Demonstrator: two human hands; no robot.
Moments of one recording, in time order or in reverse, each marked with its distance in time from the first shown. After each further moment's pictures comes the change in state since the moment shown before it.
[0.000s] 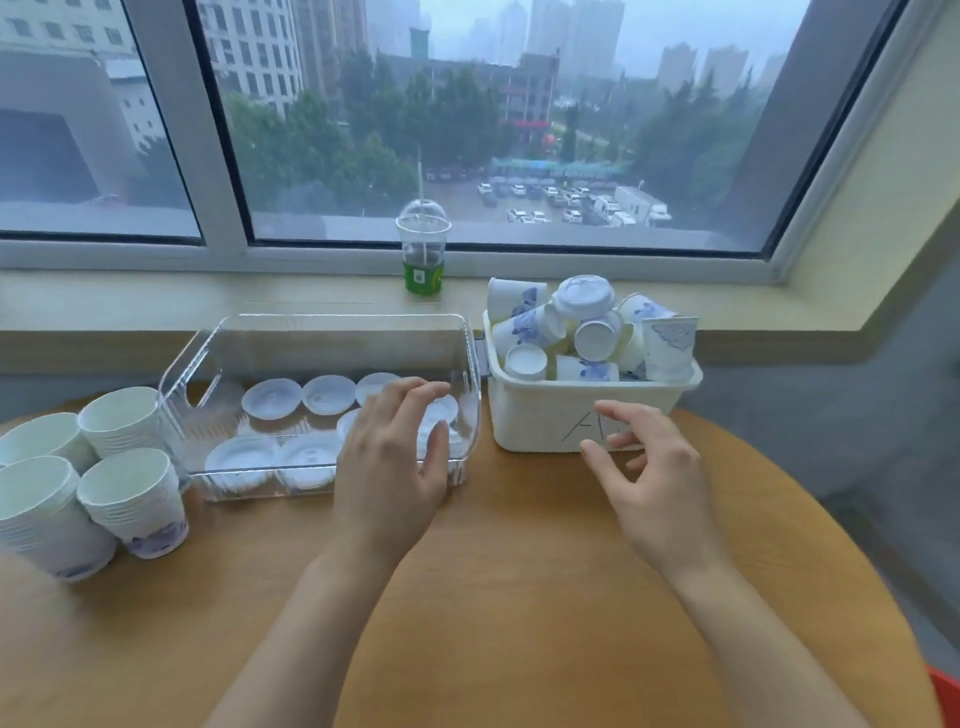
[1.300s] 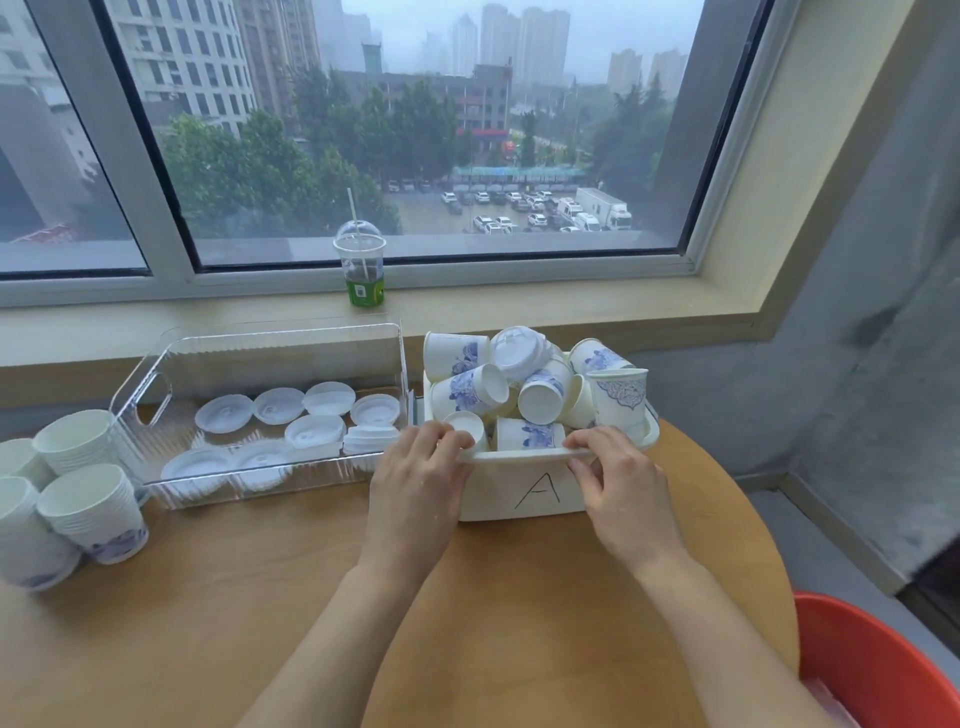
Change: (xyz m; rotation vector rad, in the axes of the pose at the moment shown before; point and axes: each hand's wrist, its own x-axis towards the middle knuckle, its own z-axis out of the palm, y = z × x) left_hand -0.037 0.074 0.046 0.133 -0.096 0.154; right_hand -0.031 0.048 -0.058 -0.247 -0.042 -0.020
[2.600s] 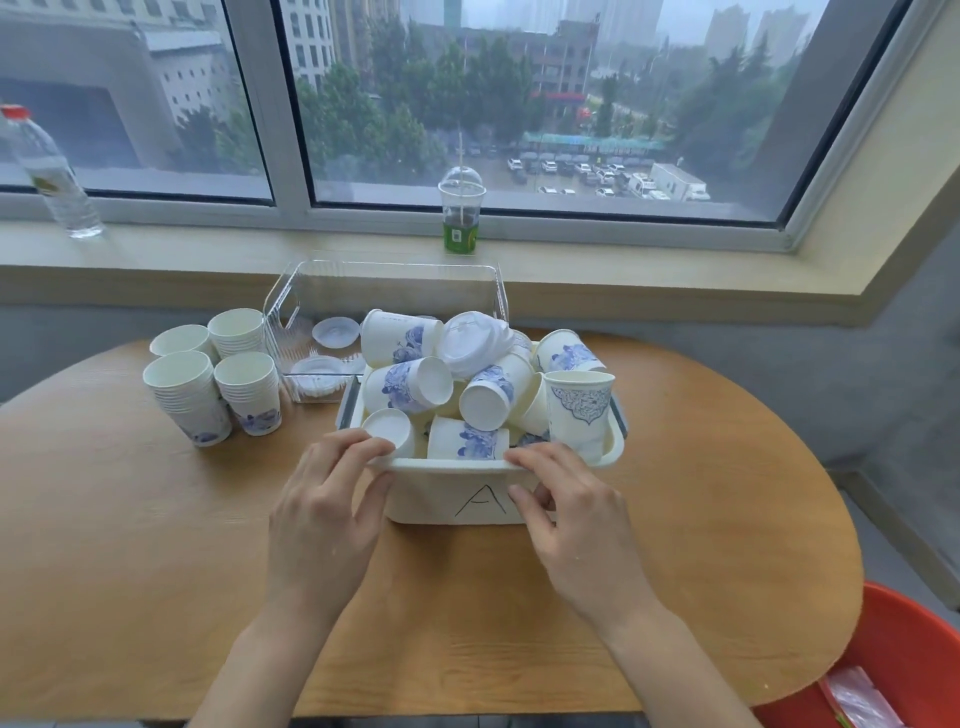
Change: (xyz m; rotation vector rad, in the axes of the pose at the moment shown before) left_hand -0.139 -0.061 -0.151 0.023 0.121 -0.260; right_hand -0.118 -0.136 0.035 0.202 -0.161 -0.228
